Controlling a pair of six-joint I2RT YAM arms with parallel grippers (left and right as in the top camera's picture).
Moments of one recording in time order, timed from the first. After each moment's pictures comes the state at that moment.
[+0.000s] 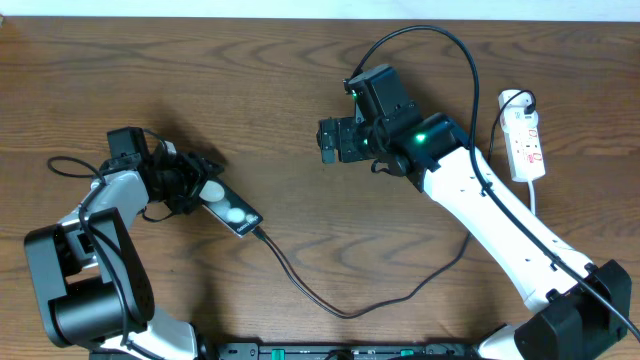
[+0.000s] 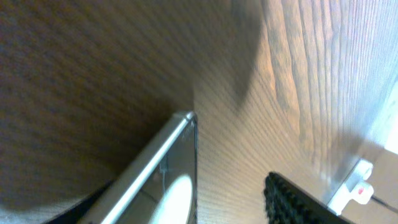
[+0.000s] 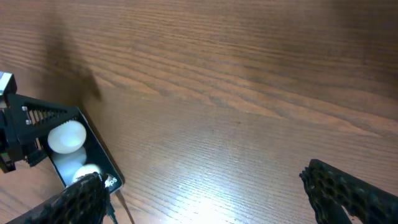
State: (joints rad) left arm 0.29 1.77 0.89 -0.41 0.60 -0.59; right arm 0.58 1.66 1.46 -0.73 -0.04 0.42
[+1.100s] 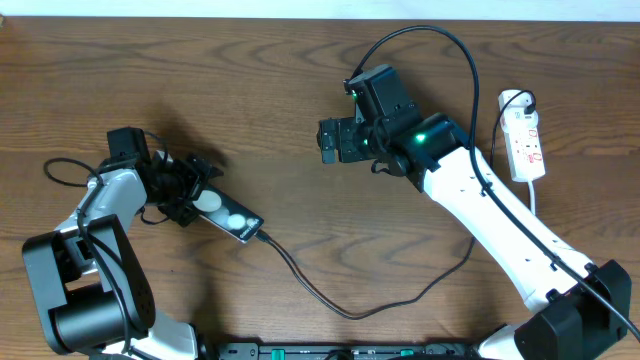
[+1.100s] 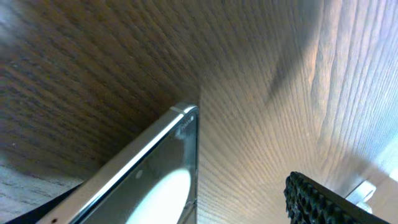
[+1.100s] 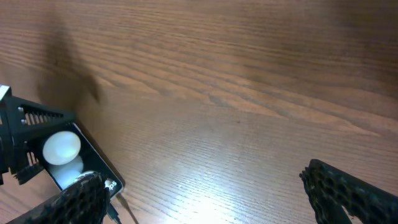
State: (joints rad) left arm 0.29 1.74 0.91 -0.55 0.52 -0.70; right arm 0.58 1.66 1.46 -0.74 -0.04 0.42
